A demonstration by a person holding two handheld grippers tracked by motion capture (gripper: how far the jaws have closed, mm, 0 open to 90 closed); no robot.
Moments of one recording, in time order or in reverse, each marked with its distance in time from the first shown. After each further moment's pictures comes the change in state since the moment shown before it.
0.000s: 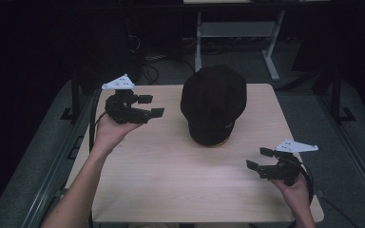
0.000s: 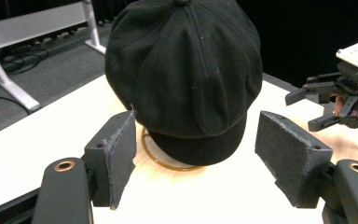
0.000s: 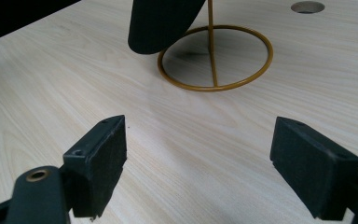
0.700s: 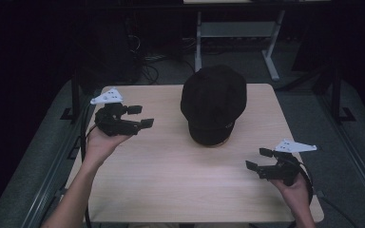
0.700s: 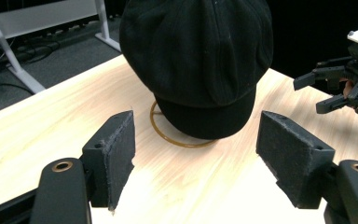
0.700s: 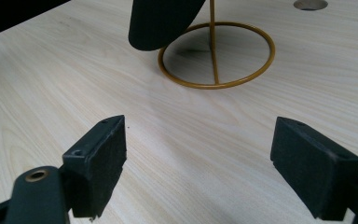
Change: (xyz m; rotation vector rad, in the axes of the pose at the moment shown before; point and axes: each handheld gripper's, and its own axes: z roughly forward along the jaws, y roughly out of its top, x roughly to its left) left arm 0.003 -0.036 -0.018 0.008 0.031 -0.035; right arm 0.001 0.000 0.002 0.014 -0.001 -0.004
